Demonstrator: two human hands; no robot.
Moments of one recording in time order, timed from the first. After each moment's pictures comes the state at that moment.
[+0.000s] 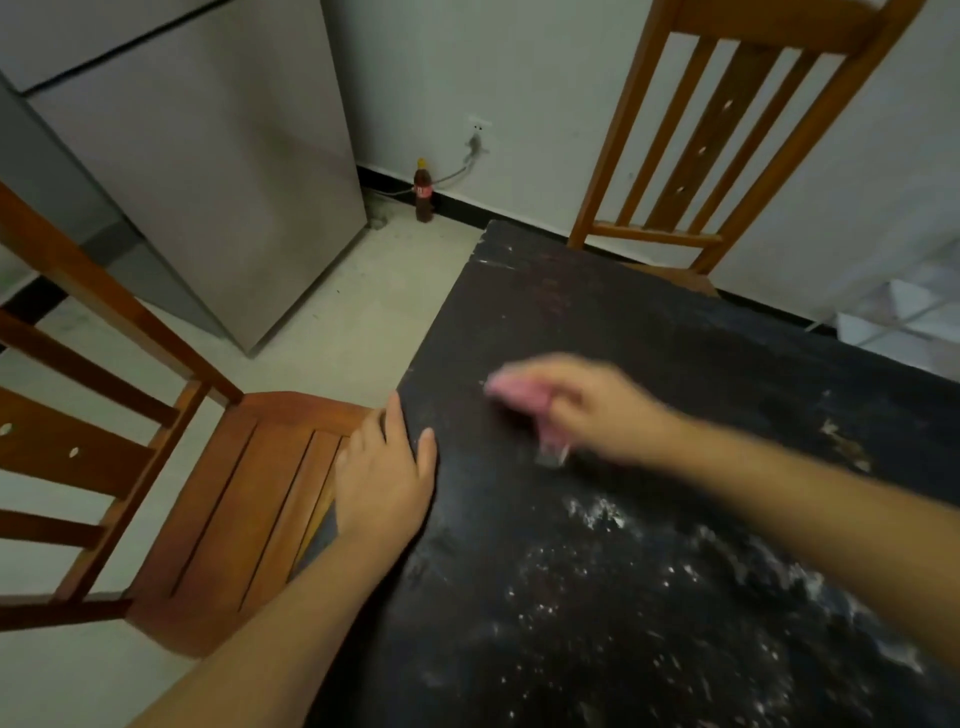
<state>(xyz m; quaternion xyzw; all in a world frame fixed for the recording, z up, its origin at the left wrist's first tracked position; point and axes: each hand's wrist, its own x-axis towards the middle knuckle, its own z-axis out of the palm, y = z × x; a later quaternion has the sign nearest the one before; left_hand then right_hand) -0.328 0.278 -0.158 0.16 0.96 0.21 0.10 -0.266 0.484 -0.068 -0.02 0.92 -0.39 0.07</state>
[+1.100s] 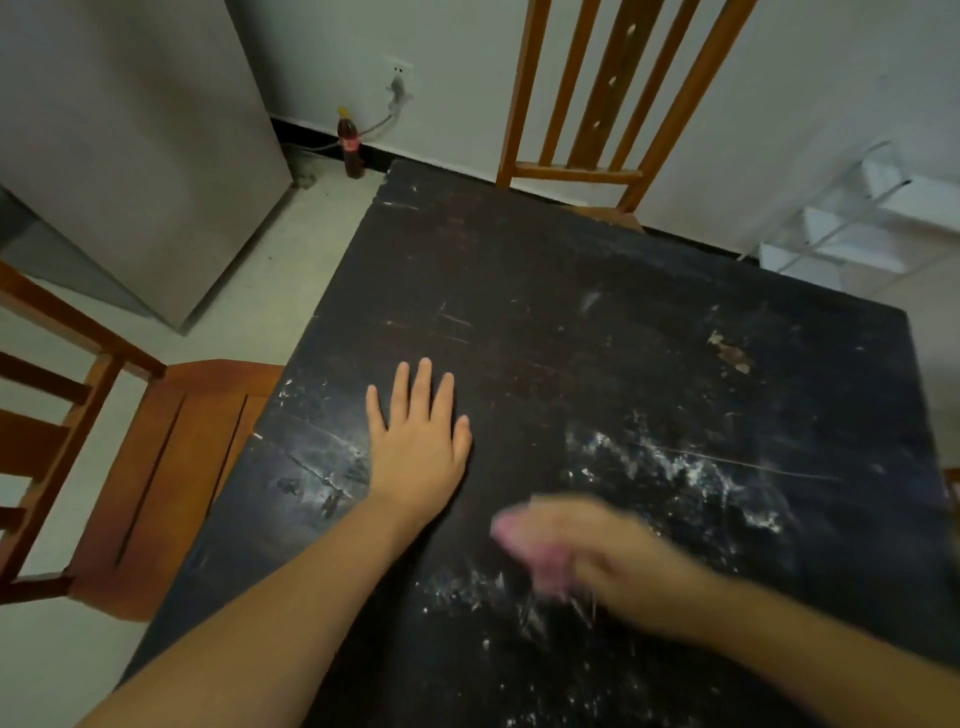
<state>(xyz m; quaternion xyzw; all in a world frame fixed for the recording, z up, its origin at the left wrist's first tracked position) -0.247 0.343 -0.161 0.34 0.93 0.09 0.07 -0.090 0.468 -0.069 0.02 0.90 -0.43 0.08</state>
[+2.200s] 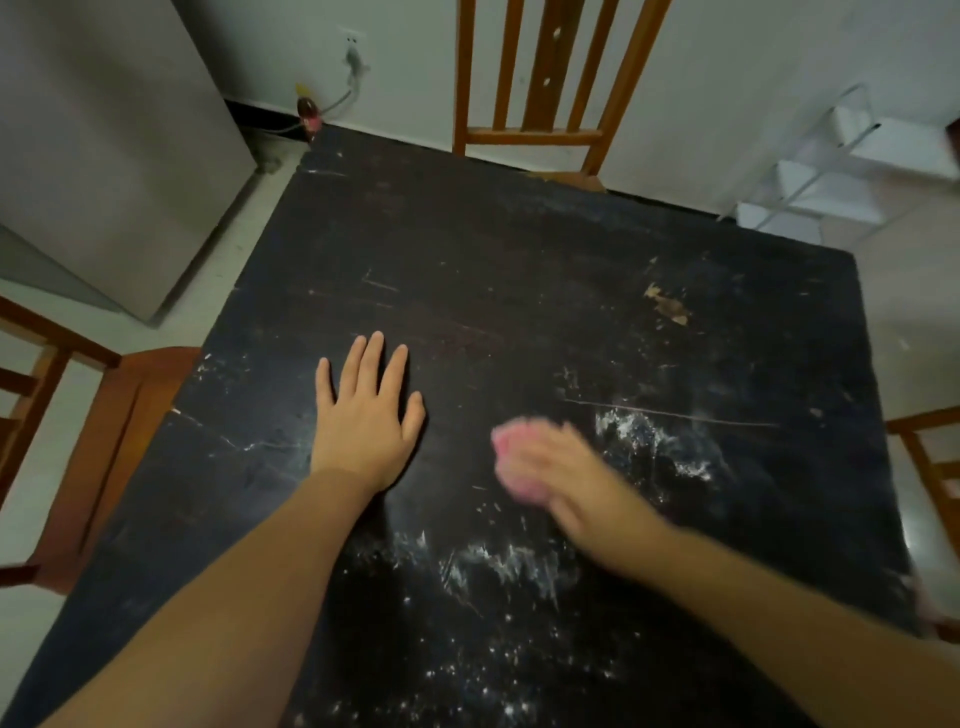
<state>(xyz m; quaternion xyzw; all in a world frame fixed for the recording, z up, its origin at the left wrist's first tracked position) -0.223 0.356 -0.163 0.36 0.93 0.06 0.06 -0.029 0.507 -0.133 0.07 0.93 -0.36 0.01</state>
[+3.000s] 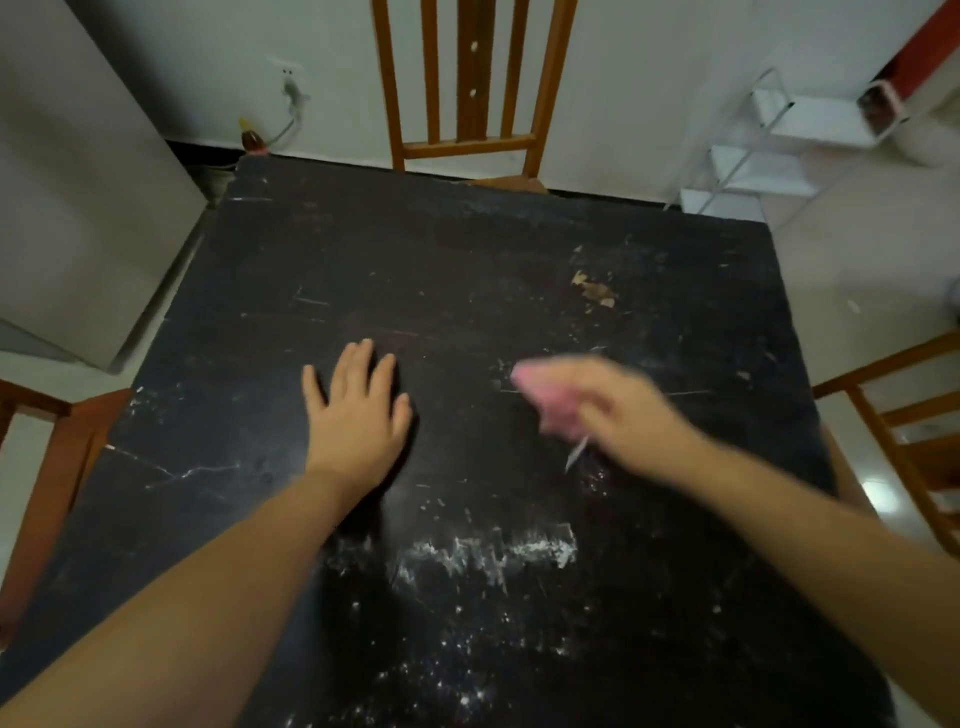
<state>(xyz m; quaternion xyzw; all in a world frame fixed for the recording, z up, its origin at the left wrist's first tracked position) -0.195 0.396 -0.152 0.39 0.91 0.10 0.06 -0.007 0.583 -0.092 0.16 0.90 -0.40 -0.05</state>
